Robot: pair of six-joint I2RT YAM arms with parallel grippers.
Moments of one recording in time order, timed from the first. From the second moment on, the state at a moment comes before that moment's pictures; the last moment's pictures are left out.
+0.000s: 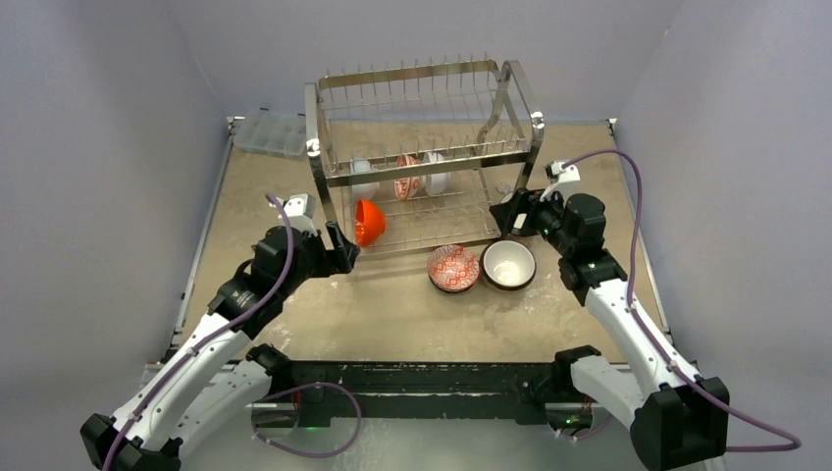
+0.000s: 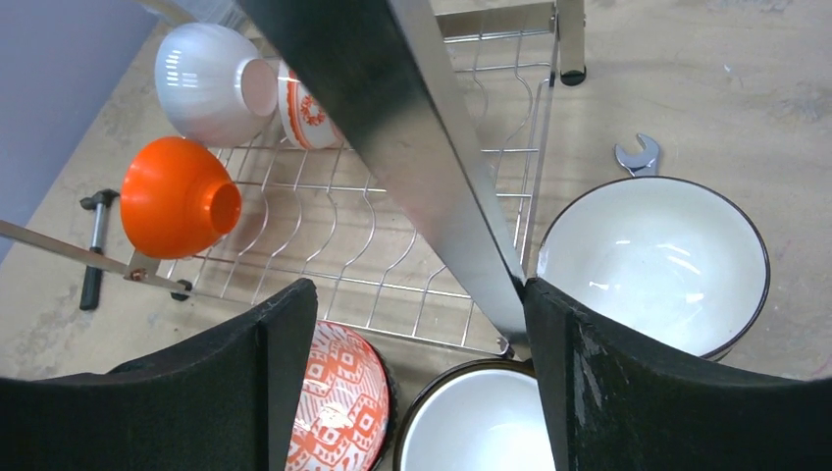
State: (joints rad) left arm -0.53 0.73 0.69 -0.45 -0.14 -0.56; right arm 0.22 0.94 0.67 0.02 -0.28 0.31
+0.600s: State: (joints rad) left arm -0.53 0.56 0.60 -0.23 0.31 -0.43; right arm 0.24 1.45 0.95 0.17 -0.42 0.14
